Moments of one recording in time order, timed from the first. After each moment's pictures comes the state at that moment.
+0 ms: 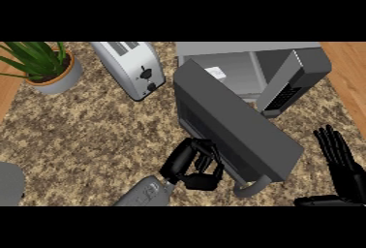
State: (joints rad) left arm -0.42 0.00 -0.74 -1.02 0.06 0.29 -0.39; right arm 0.06 -0.31 -0.14 -1.23 -0.09 0.36 -0.81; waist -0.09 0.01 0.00
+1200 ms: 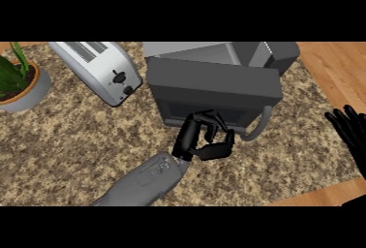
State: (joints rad) left arm -0.69 0.00 -0.86 -0.90 0.58 0.63 -0.50; right arm 0.06 -0.47 -0.09 -1.62 -0.30 0.52 -0.55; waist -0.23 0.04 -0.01
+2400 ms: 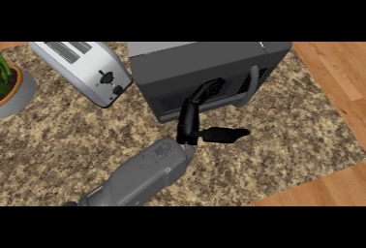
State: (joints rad) left arm -0.81 0.00 -0.85 -0.87 0.86 0.80 -0.54; right arm -0.15 -0.68 -0.26 -1.68 -0.14 0.40 -0.55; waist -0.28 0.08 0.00
